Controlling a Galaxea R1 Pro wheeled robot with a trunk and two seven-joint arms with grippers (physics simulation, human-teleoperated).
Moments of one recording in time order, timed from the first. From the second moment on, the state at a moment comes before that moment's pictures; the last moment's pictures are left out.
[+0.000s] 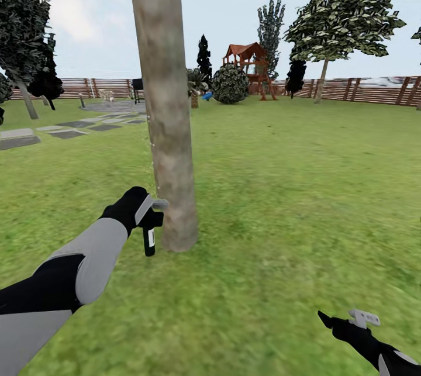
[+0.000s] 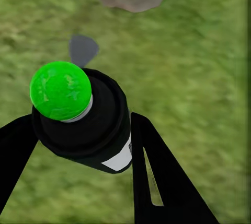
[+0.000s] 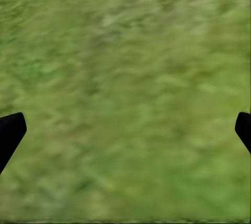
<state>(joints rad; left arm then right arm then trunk) -1.21 -0.07 0.16 -0.34 -0.15 0.96 0.07 -0.45 -0.18 -0.87 -0.50 0.41 0.02 0.60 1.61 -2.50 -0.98</state>
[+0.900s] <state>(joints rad) -1.21 -0.07 0.16 -0.26 -0.16 0.96 0.15 -0.45 -0.19 -0.87 -0.49 0.41 0.02 0.60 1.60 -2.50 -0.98</state>
